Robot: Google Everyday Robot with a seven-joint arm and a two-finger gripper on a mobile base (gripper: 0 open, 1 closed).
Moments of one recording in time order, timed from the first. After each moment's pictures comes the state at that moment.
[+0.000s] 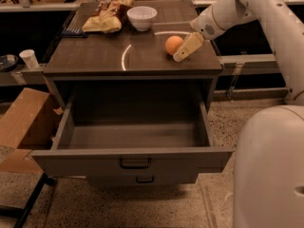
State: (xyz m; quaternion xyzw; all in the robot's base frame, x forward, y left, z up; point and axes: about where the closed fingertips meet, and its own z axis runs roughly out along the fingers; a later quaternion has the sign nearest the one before) arm 0.768 -0.126 0.878 -0.52 0.76 0.14 0.36
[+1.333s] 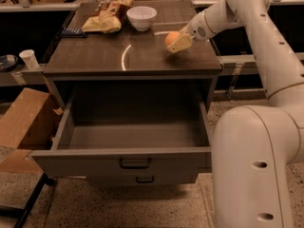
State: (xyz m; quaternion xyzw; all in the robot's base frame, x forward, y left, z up) arm 0.805 -0.108 0.857 -0.50 0.76 0.18 0.38
